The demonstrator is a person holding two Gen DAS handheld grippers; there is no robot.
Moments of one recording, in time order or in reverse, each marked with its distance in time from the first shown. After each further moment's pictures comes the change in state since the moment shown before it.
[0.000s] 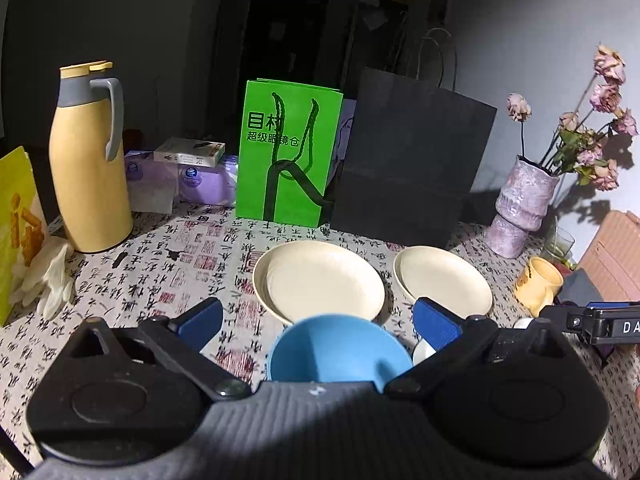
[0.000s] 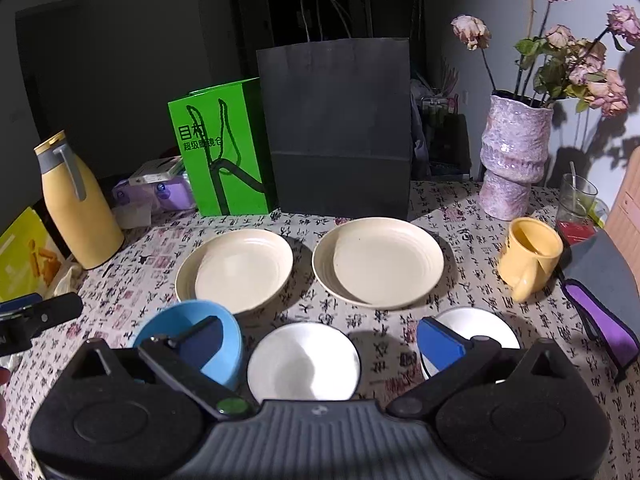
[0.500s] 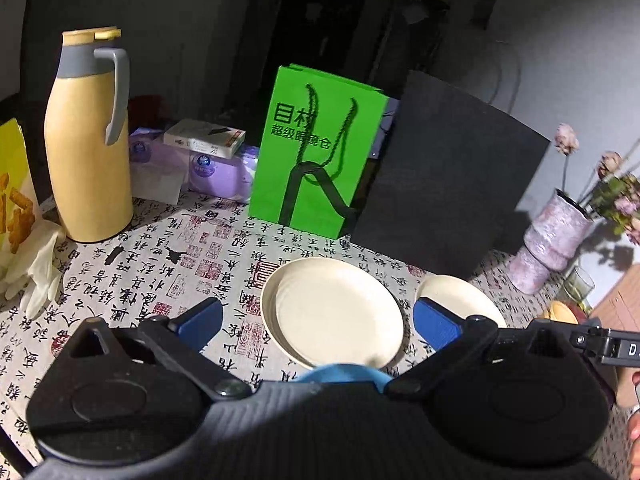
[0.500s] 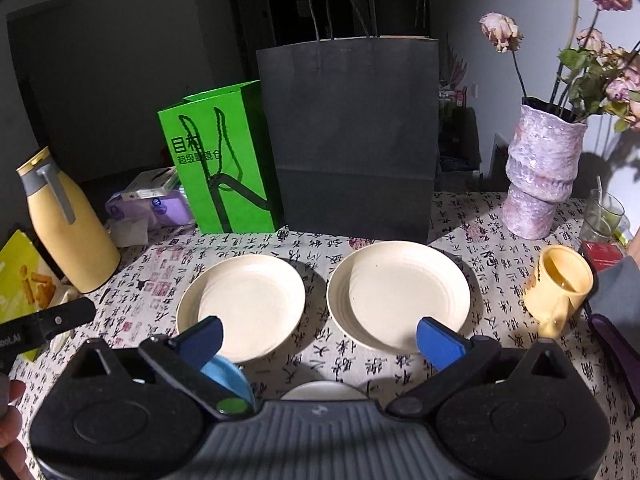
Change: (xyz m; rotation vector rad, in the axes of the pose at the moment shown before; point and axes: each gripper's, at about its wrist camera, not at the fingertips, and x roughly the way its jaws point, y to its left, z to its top) left arm 0.059 0.027 0.045 -0.137 0.057 0.029; right arm 0.052 0.014 0.060 0.012 0.040 0.009
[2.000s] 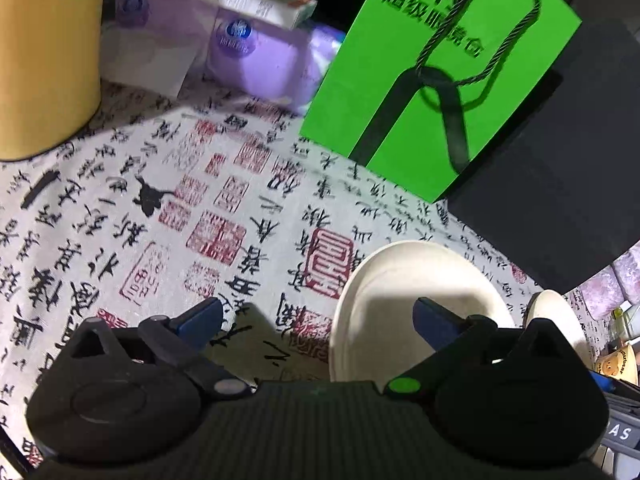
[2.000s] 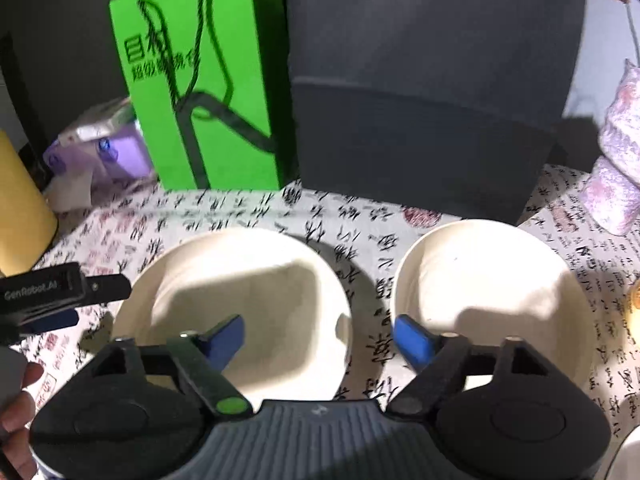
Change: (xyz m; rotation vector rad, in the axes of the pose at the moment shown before) left arm 0.221 0.090 0.007 -0.182 0.247 0.006; right arm 0.210 0.055 0.008 -0.050 0.132 -0.063
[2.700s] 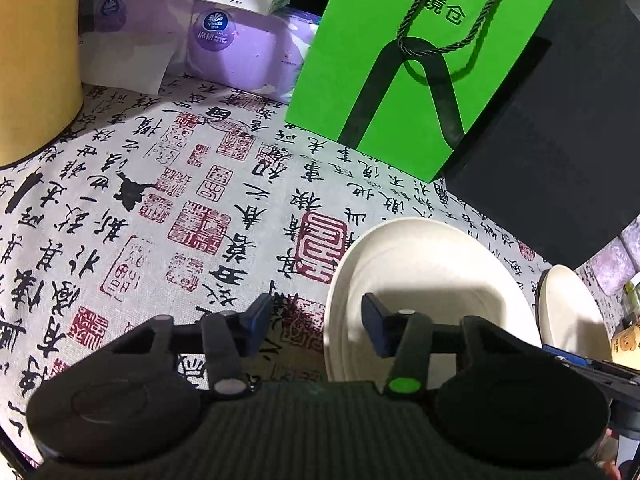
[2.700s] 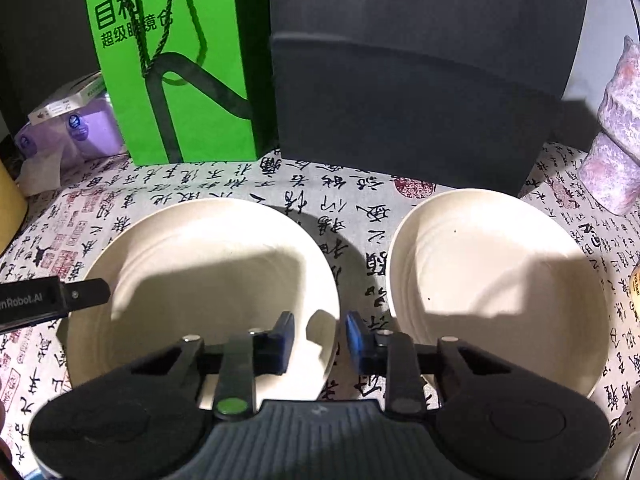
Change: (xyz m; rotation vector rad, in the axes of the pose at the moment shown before) left arm 0.012 -0.011 -0.014 0.083 -0.010 0.017; right arm 0.033 -0.005 -0.012 0.018 0.039 -0.057
